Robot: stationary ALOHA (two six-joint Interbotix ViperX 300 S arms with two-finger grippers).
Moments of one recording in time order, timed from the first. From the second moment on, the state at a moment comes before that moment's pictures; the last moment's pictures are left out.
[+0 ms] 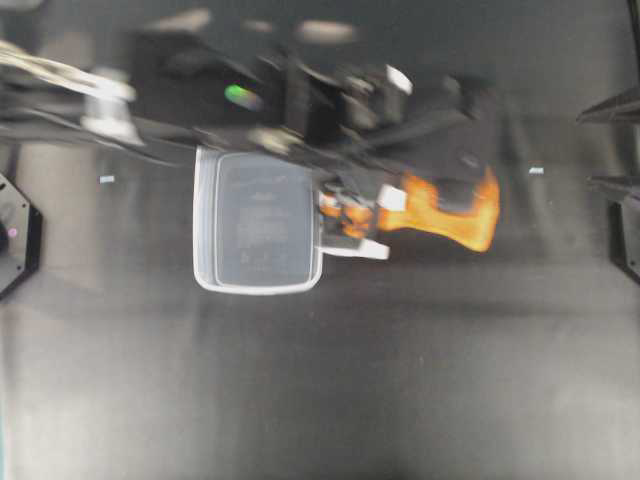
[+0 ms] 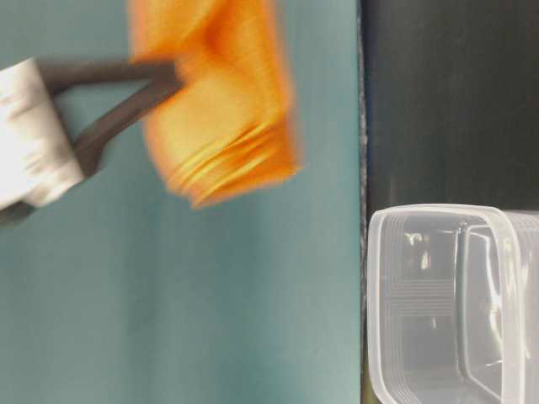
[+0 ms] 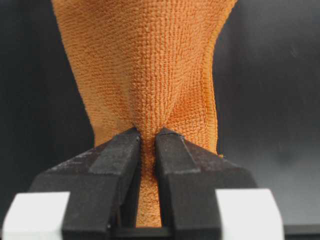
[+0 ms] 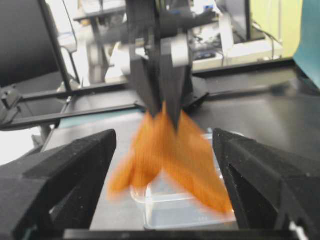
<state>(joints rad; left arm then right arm) 0.00 0.20 -0.30 0.04 1.15 0.14 -0.02 -1.21 1.19 0.03 0.04 0.09</state>
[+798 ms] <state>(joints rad) 0.04 -0.04 0.41 0.04 0.86 0.14 -0.02 -1.21 1.20 0.03 0.04 0.09</state>
